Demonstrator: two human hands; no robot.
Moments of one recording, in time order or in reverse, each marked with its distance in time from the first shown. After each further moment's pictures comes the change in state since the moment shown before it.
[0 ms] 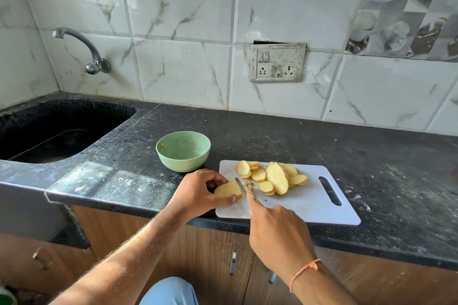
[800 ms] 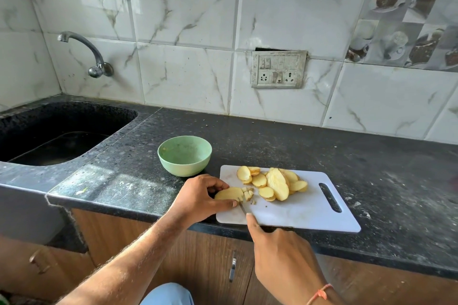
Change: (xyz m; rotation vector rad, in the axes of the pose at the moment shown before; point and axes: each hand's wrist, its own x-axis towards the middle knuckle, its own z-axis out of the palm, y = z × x) left_hand 0.000 0.000 -0.001 0.007 0.007 -0.005; right_hand -0.021 0.004 0.000 -0.007 -0.136 -0.086
